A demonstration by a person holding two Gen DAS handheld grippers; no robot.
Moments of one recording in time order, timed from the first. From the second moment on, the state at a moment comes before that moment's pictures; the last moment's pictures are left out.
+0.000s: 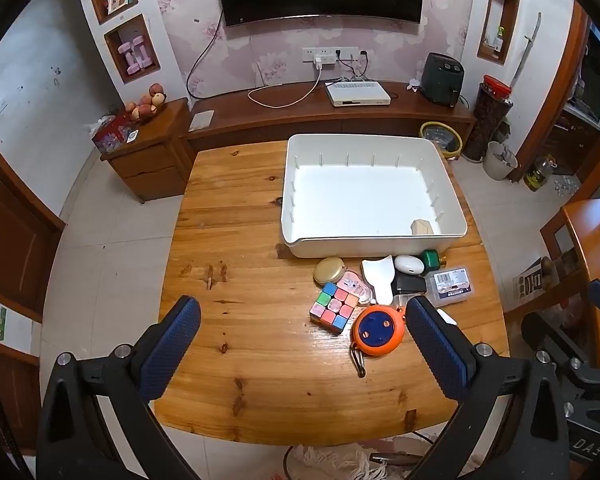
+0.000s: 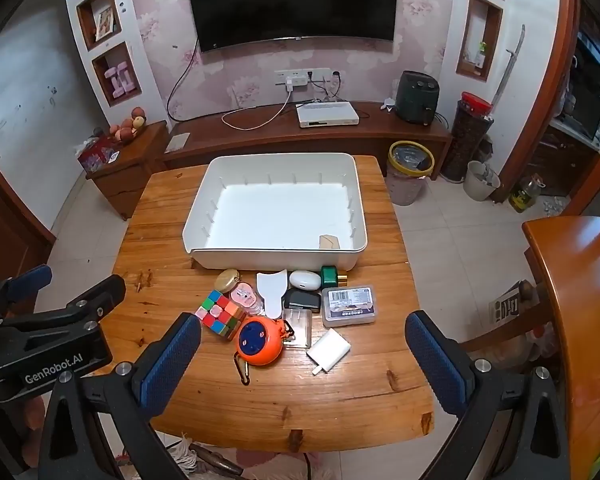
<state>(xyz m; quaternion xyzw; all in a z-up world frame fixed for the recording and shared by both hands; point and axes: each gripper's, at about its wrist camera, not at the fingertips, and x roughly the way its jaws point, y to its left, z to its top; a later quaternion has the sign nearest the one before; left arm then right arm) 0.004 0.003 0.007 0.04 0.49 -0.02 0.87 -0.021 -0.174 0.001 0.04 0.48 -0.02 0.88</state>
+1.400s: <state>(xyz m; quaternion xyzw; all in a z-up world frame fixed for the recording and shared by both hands) -0.004 -0.002 0.011 0.04 0.48 -0.03 0.87 -0.024 -0.187 0.004 0.03 0.47 -0.02 0.88</state>
